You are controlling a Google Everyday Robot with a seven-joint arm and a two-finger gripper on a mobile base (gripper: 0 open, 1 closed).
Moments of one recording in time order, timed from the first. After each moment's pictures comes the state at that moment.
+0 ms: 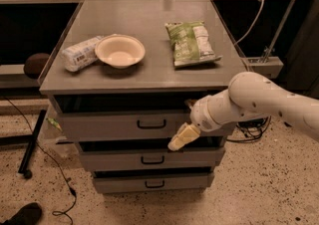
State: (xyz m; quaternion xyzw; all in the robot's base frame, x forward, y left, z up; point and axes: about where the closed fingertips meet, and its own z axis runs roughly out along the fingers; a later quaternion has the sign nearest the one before) arm 0.551 -0.073 0.681 -0.54 0.76 0.19 0.30
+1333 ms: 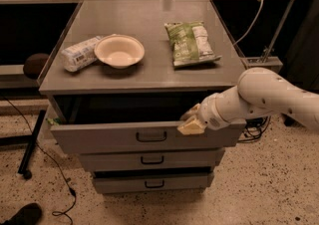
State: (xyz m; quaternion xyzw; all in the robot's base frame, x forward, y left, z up) arm 0.549 -0.089 0.692 -0.54 0.77 0.19 0.30
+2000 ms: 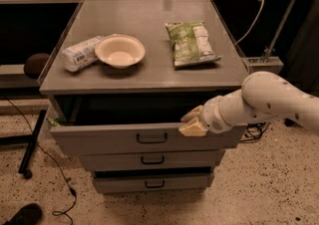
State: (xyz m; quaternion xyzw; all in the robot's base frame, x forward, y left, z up) arm 0.539 -0.095 0.695 -0.53 0.77 0.19 0.31
